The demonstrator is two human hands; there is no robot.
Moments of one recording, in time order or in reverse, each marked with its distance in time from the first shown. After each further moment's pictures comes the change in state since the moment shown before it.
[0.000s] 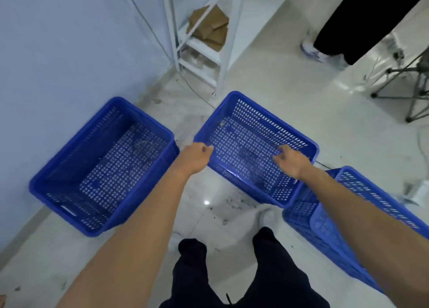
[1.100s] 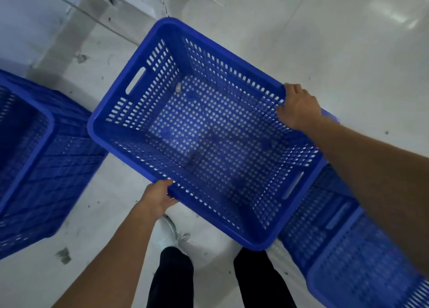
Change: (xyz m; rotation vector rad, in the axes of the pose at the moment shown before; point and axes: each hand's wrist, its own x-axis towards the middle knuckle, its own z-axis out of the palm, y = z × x) left_hand 0.284 -0.086 0.359 -0.927 0.174 -0.762; right_hand 0.422 0.268 0.034 -0.210 0.225 -0.167
